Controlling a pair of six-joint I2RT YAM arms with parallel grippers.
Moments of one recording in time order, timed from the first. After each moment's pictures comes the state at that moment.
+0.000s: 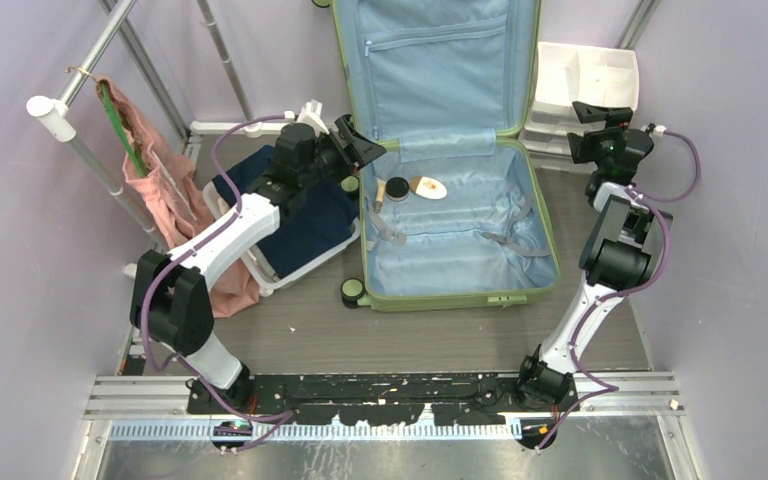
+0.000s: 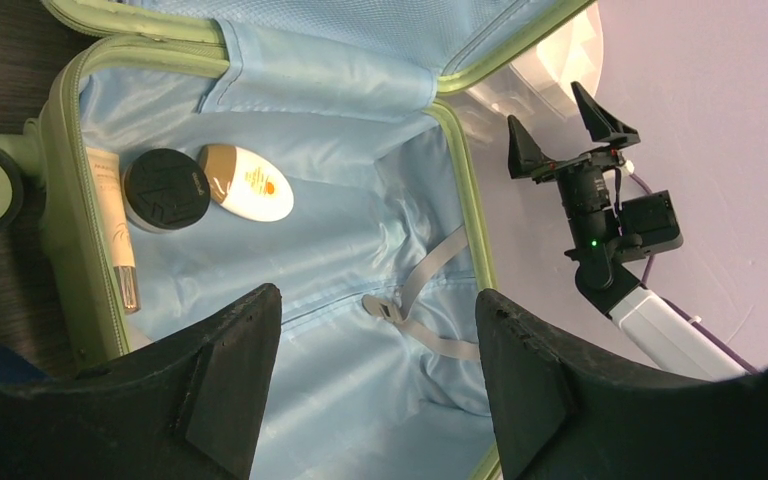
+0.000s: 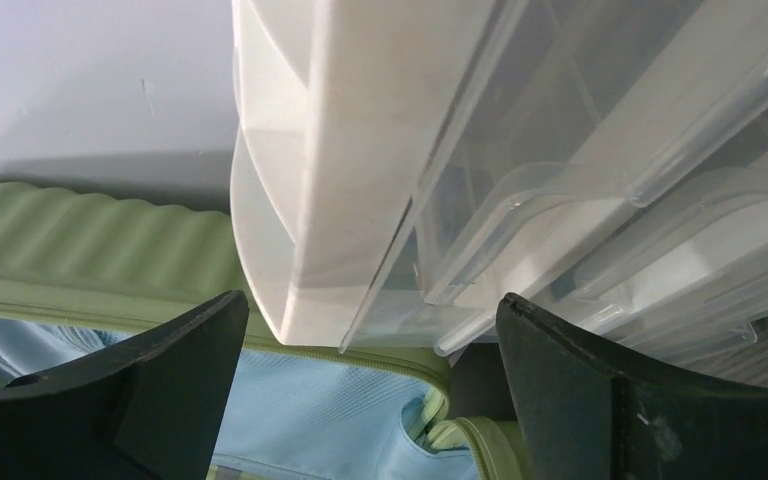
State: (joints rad) left arm -0.46 1.62 1.31 0.07 0.19 -0.89; right arm -0.45 2.08 1.42 0.62 -0.43 1.32
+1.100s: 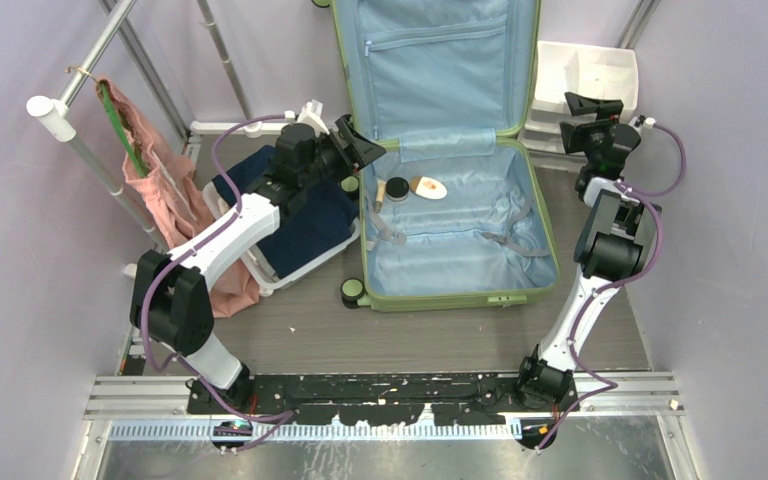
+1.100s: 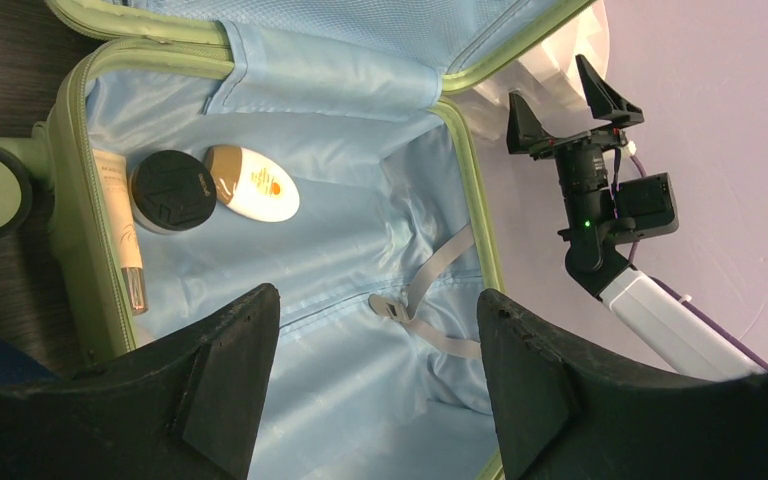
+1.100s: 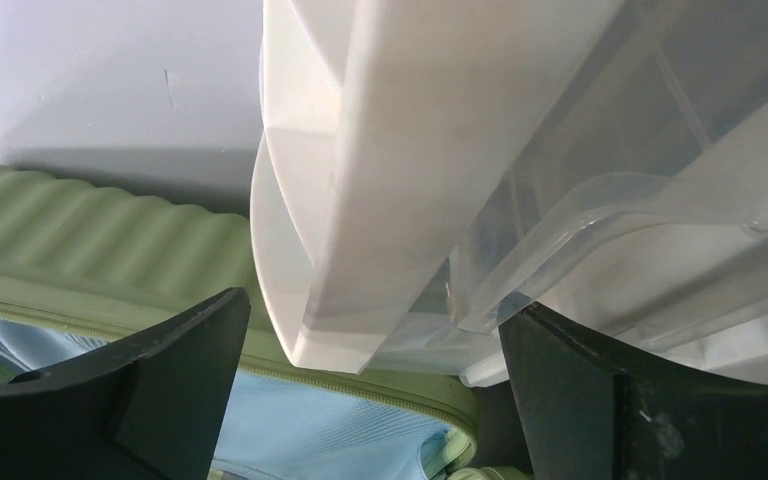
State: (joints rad) left arm -0.46 1.62 1.31 0.07 0.19 -0.87; right arm -0.40 2.16 1.50 0.70 -0.39 1.35
